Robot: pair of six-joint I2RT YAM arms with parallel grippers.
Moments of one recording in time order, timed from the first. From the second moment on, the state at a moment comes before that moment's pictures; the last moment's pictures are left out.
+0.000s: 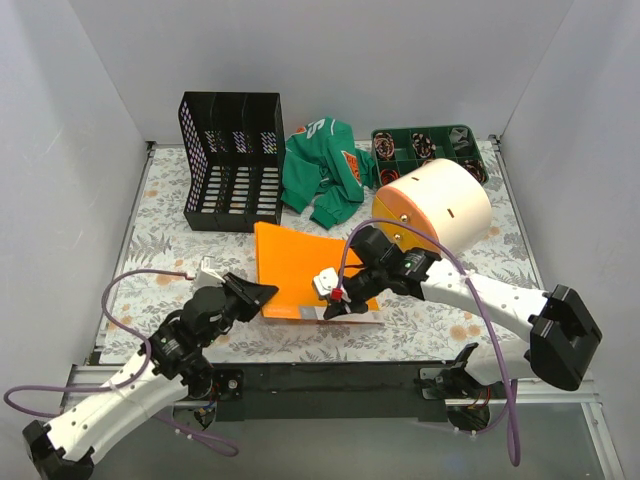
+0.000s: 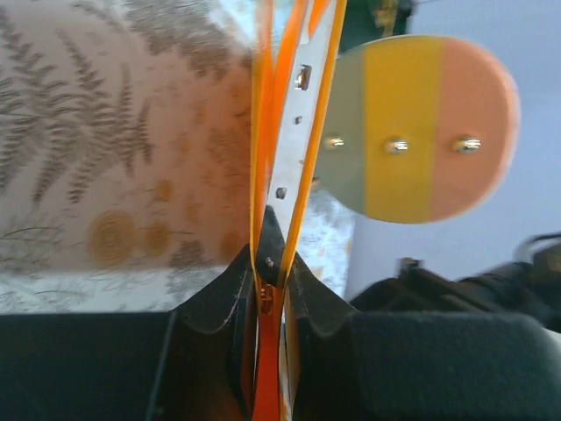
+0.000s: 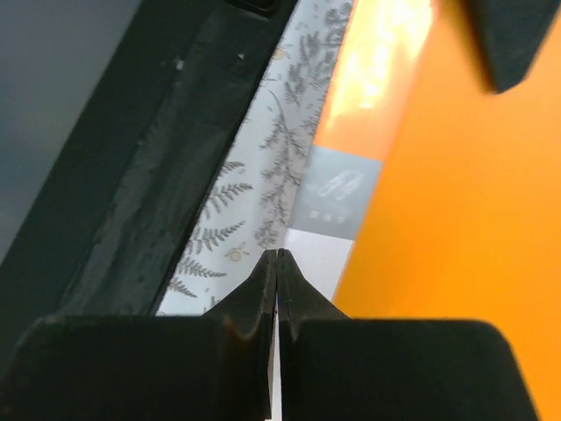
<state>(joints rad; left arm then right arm) -0.78 0.41 0.32 -0.34 -0.22 -1.37 0.93 1.32 0.91 -0.44 -0.82 -0.79</state>
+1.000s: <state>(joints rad) -0.78 0.74 1.01 -0.57 0.13 -0.12 0.54 1.30 1.42 -0.73 -0.89 -0.73</state>
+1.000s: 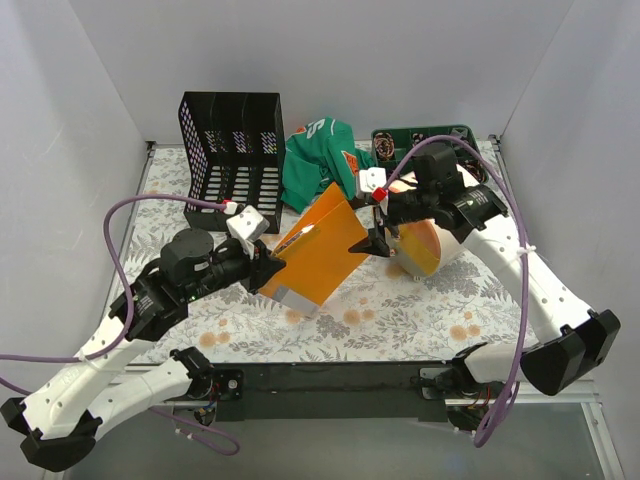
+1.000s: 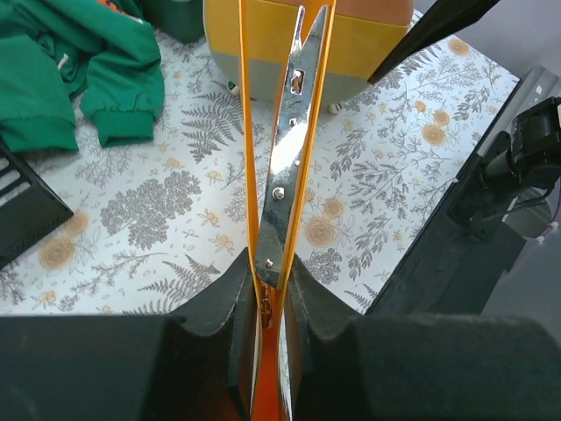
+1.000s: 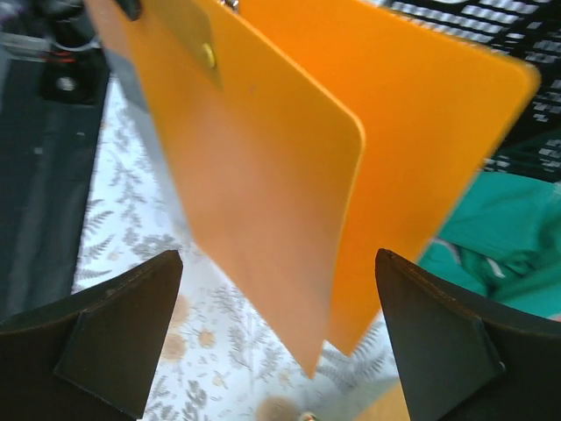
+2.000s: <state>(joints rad) -0.78 0.72 0.98 -0.45 0.30 -0.06 0.54 1.35 1.33 -0.79 -1.20 -0.74</state>
